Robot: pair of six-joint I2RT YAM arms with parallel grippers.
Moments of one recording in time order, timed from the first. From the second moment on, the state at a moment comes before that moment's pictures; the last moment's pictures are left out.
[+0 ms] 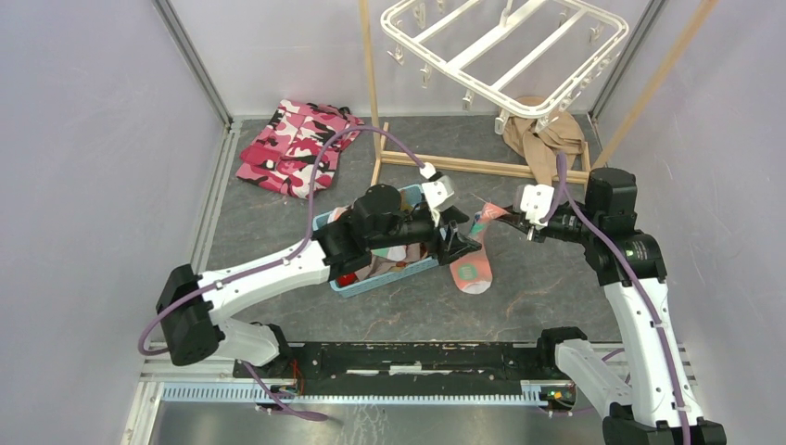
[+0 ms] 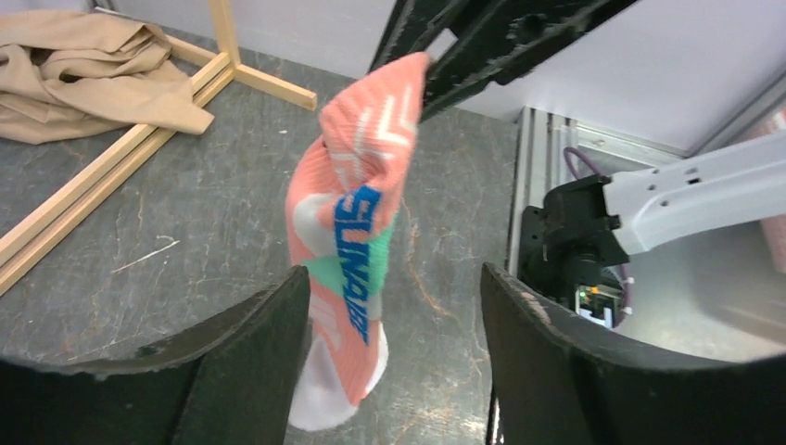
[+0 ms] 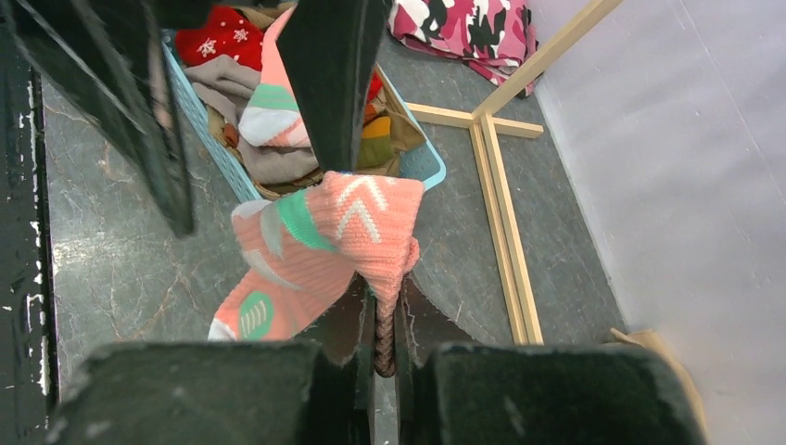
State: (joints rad) left arm -1.02 1.34 1.08 0.16 0.32 -0.10; right arm 0.09 0.85 1.09 -0.76 -0.98 -0.91
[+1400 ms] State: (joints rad) left arm -1.03 1.23 0.90 0.32 0.37 0.28; right arm 0.09 0.95 1.03 -0.83 -1.28 -0.91
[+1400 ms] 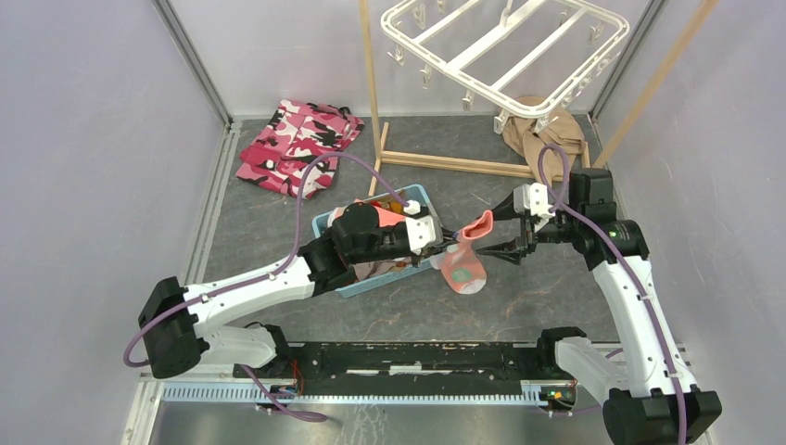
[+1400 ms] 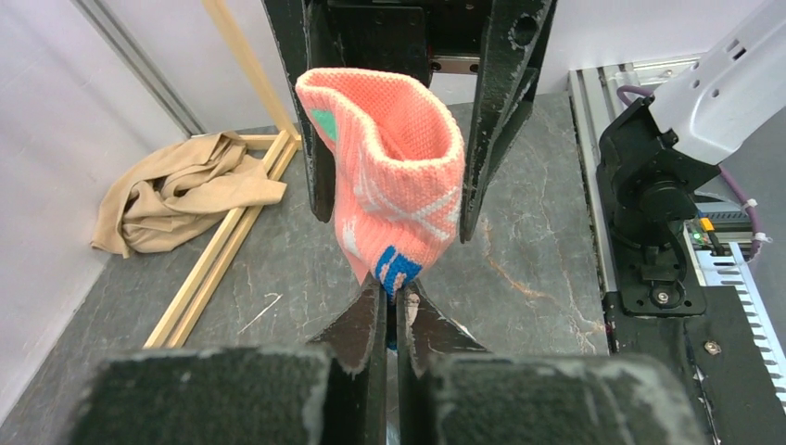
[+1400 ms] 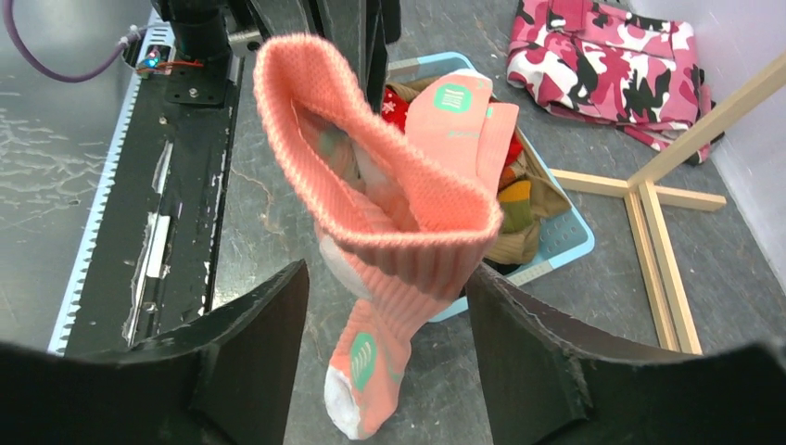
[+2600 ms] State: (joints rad) left arm -1.02 1.25 0.87 0.52 0.37 -0.05; right arm 0.10 0.94 1.10 -0.88 -1.18 -1.04
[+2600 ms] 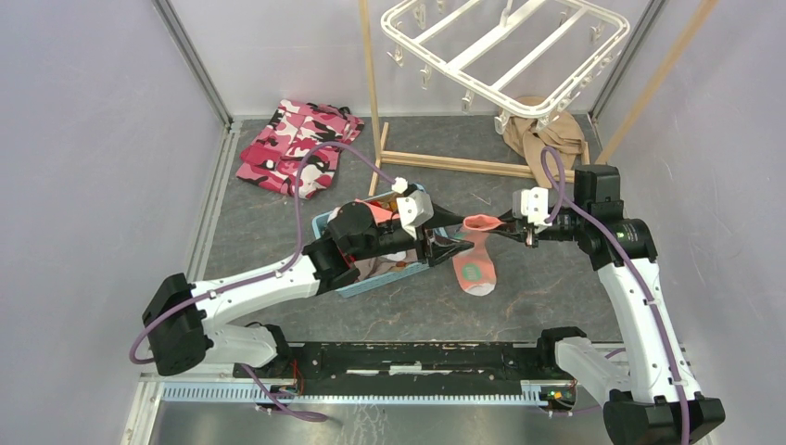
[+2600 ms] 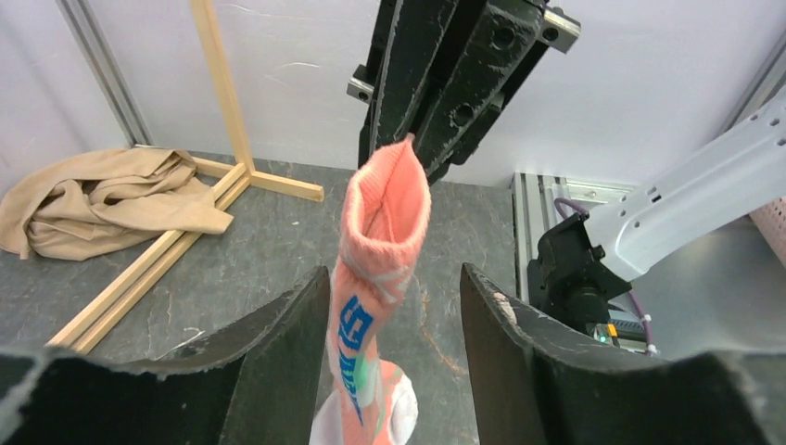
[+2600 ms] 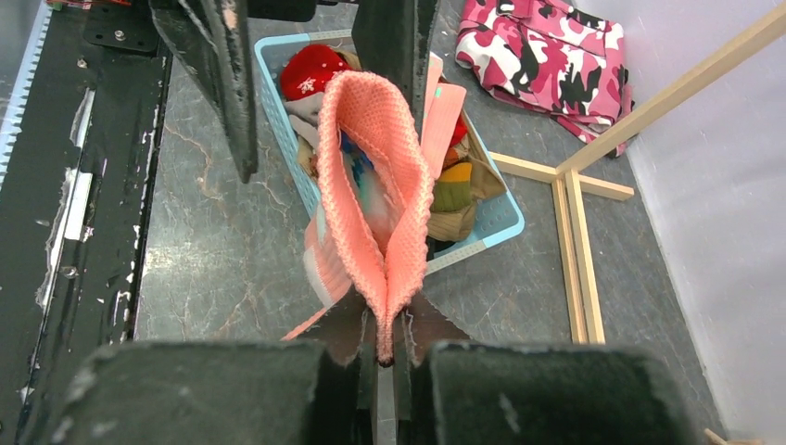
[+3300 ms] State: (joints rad) left arm -1.02 1.32 0.92 0.50 0.35 -0.04; right arm 0.07 0.94 1.13 -0.90 -1.13 -1.00
